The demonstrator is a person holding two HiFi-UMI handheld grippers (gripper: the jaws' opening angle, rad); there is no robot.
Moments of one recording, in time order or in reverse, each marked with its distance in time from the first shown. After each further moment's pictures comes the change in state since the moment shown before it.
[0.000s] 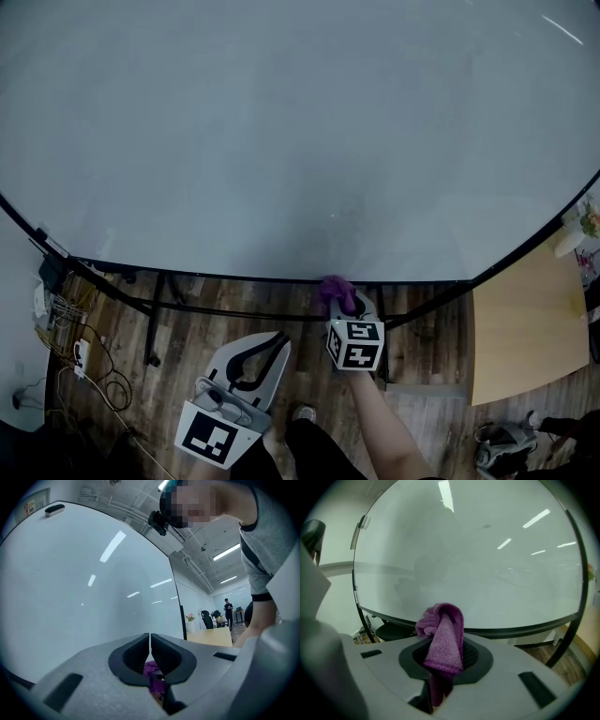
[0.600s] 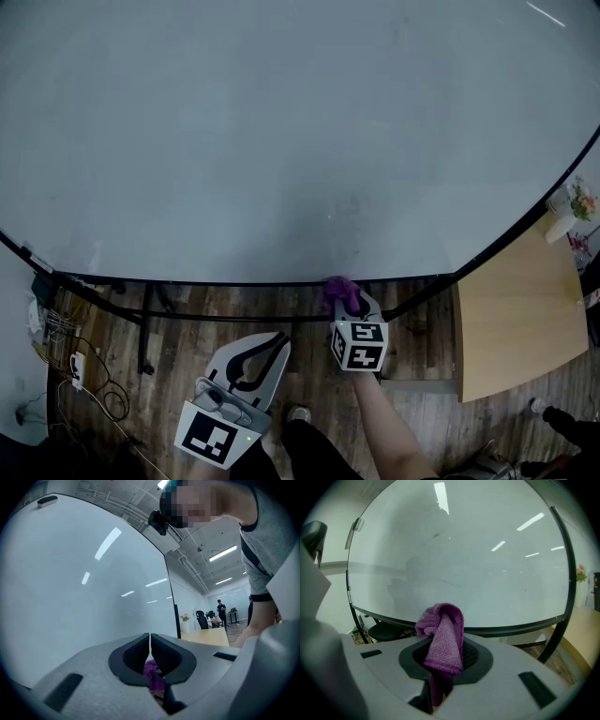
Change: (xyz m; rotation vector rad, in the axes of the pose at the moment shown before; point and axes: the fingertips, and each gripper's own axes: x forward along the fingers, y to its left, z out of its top) left arm 0.044 -0.037 0.001 -0.002 0.003 -0.066; right arm -0.022 -0.071 -0.003 0.012 -0.014 -0.070
